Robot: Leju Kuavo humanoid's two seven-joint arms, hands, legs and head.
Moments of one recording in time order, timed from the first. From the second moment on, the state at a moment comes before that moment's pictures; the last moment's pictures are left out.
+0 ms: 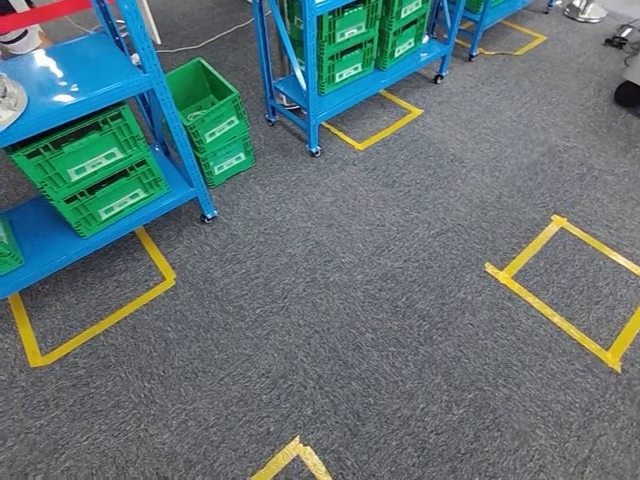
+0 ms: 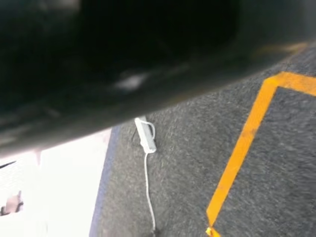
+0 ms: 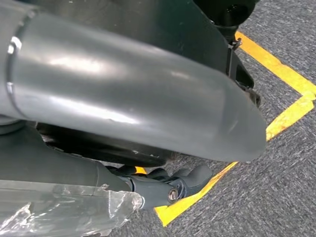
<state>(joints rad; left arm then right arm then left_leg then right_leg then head) 0.20 -0.35 1.01 -0.92 -1.38 -0.10 -0.03 -0.04 0.29 0.80 0.02 -0.76 -0.26 -0.36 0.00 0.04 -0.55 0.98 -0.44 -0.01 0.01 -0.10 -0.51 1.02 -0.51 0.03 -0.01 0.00</state>
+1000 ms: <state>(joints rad) 0.19 -0.35 1.03 -0.91 -1.39 -0.10 -0.04 -0.04 0.29 0.81 0.02 -0.75 -0.26 -0.36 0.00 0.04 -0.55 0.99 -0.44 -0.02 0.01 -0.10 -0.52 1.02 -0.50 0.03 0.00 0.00</state>
